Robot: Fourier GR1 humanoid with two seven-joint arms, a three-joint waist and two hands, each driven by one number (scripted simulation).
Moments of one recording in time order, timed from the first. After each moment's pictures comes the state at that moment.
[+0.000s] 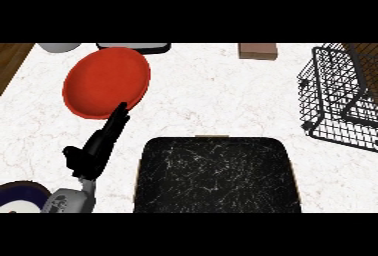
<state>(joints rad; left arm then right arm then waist) -0.11 0.17 -0.14 -1.38 0.09 -0.04 -0.08 -0.26 -1.13 -0.54 -0.99 0.05 0.49 -0.26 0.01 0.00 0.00</state>
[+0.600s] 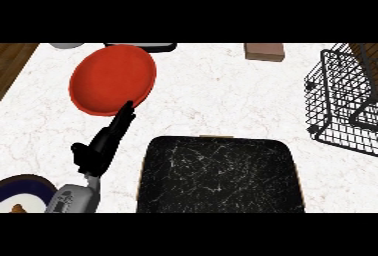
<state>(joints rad) -0.14 0.15 -0.14 -1.35 0.07 -0.06 -0.08 -0.74 -1.11 -0.31 -0.76 0.15 0.53 -0.12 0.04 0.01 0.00</state>
